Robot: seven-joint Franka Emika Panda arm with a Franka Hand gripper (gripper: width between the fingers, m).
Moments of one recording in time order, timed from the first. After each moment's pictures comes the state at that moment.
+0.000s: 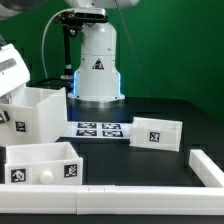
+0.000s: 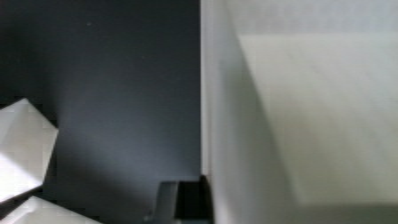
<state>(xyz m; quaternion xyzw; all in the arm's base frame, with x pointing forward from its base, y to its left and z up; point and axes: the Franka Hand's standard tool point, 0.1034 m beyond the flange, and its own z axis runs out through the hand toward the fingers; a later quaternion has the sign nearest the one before) 0.443 -0.203 0.052 -0.83 -0.53 -0.09 0.15</state>
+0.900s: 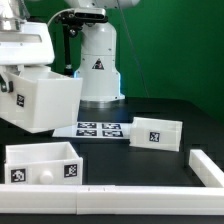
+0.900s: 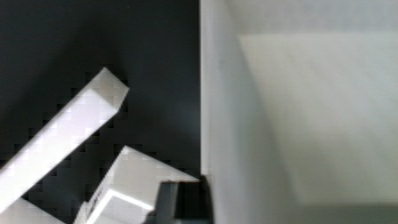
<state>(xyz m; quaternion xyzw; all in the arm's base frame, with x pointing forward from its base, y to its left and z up) 0.446 -0.190 0.110 -0.91 -0.40 -0.10 0.03</state>
